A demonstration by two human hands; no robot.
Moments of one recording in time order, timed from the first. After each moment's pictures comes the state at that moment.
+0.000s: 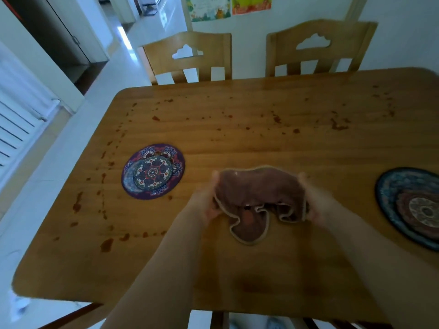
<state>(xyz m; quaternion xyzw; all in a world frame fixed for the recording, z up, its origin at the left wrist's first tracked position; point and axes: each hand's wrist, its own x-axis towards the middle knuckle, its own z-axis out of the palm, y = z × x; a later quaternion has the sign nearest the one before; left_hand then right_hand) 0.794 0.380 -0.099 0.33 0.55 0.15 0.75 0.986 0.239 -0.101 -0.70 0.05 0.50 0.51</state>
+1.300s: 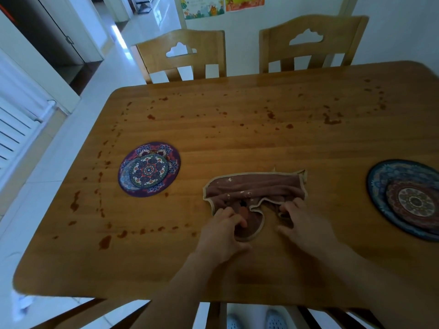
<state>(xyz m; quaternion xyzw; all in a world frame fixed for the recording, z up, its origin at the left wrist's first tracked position) 0.766 0.309 -0.144 0.91 0.33 -0.07 0.25 0.954 0.182 -0.137 -0.84 -0.51 0.16 0.05</state>
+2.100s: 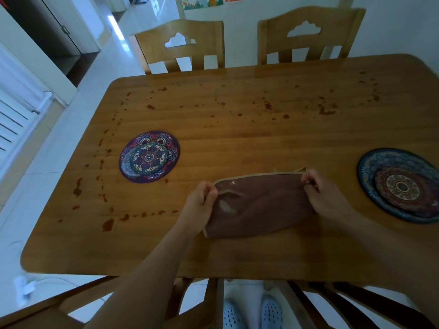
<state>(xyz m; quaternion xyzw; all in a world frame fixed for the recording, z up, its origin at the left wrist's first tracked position) 0.742 0.330 -0.118 0.75 0.44 0.13 0.47 0.997 0.163 -0.112 -0.84 -0.37 0.27 0.29</state>
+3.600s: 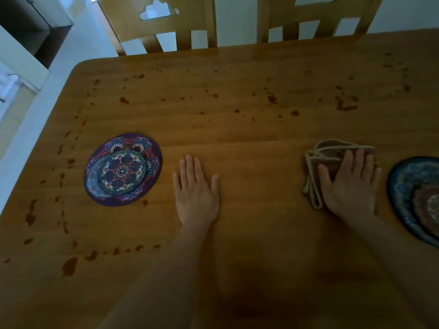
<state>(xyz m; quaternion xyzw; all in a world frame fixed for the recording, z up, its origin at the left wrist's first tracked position) 0.822 0.399 -0.190 0.85 0.52 0.03 0.07 1.070 0.221 -0.180 -0.97 -0.24 0.07 0.03</state>
